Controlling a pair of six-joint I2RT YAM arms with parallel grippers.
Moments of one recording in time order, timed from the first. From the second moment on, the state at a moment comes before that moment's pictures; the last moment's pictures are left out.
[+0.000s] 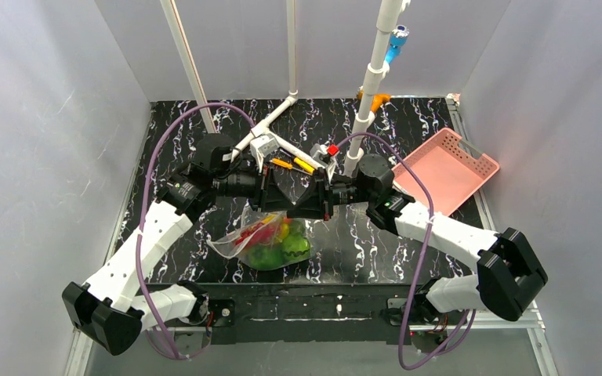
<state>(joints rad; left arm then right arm) -0.53 1.11 1.15 -0.62 0.82 -0.23 0.77 1.32 0.82 0.51 -0.95 0.50</state>
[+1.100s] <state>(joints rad) -0.54 0.97 1.13 -0.81 0.66 -0.07 0.67 1.15 0.60 0.71 -0.79 0.68</state>
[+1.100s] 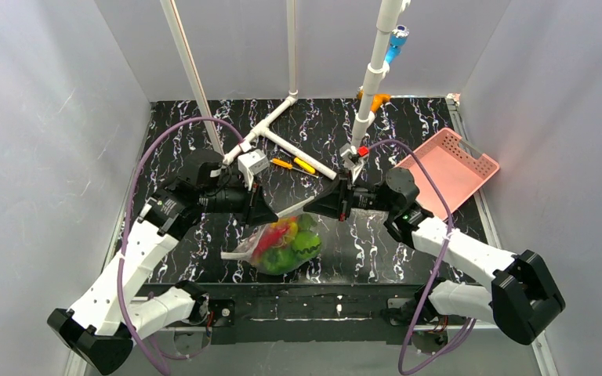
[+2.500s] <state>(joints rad) -0.54 1.04 1.10 -0.76 0.72 -0.18 0.78 1.42 1.29 -0.41 -1.05 -0.12</state>
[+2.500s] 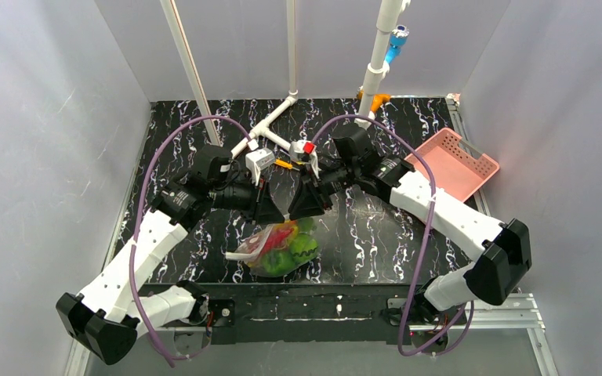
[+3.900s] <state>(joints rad) -0.54 0.93 1.11 -0.91 0.53 -0.14 0.61 1.12 0.89 -0.14 -0.61 0.13</state>
